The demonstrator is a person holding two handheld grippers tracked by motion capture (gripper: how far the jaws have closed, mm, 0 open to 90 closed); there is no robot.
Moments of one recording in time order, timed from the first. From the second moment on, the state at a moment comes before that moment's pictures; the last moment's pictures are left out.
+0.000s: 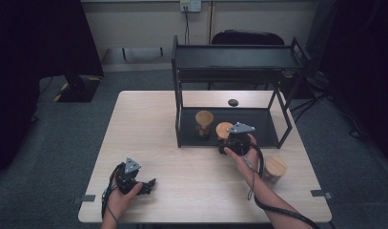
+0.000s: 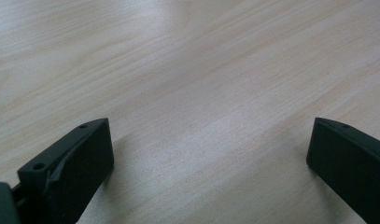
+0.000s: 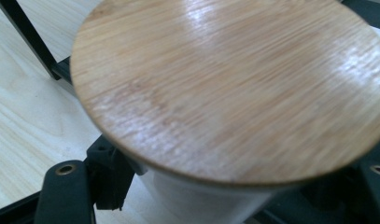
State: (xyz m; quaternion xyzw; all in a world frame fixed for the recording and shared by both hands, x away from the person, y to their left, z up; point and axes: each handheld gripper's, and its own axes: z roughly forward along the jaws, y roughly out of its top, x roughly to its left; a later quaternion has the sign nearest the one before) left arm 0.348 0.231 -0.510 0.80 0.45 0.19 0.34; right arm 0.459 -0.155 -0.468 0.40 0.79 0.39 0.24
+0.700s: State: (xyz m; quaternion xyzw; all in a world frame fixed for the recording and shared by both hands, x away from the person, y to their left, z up) left arm 0.348 0.231 -0.510 0.80 0.45 0.19 0.34; right arm 0.478 -0.154 -0.471 0.42 0.78 0.39 0.24
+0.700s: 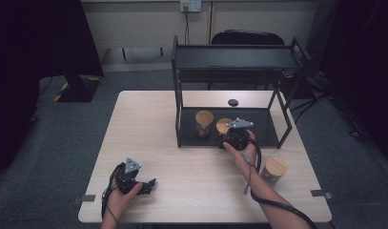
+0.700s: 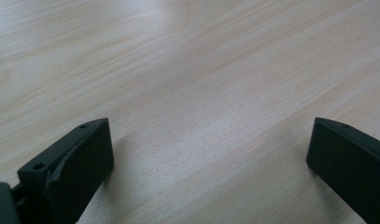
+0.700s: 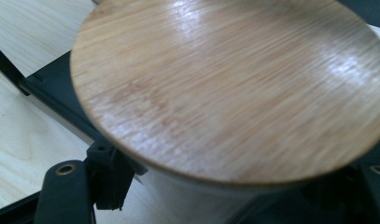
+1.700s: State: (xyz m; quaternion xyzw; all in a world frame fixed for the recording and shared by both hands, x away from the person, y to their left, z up) left arm 0.348 0.231 -0.510 0.80 0.45 0.19 0.34; right arm 0.499 -0.153 -0.475 0.45 0.77 0.38 0.26
